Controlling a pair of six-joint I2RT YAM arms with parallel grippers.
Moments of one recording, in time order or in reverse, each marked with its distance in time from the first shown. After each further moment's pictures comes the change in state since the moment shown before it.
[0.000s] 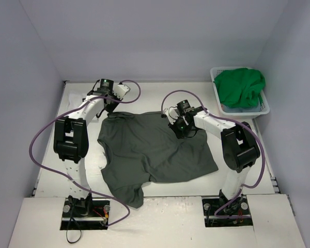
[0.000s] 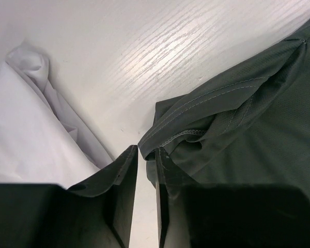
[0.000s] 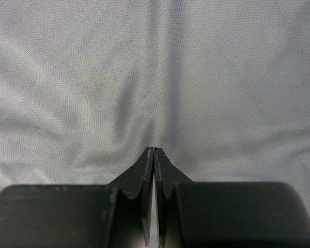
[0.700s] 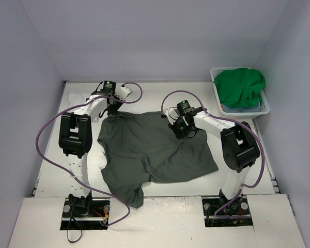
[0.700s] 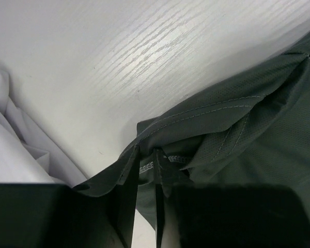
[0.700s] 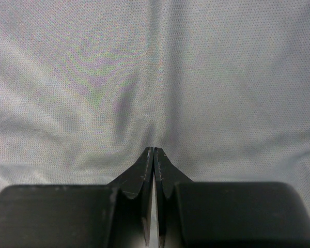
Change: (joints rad) left arm 0.000 0.105 0.053 -0.004 0.043 -0.018; right arm 0.000 0.001 -0.009 0.017 -0.005 0.000
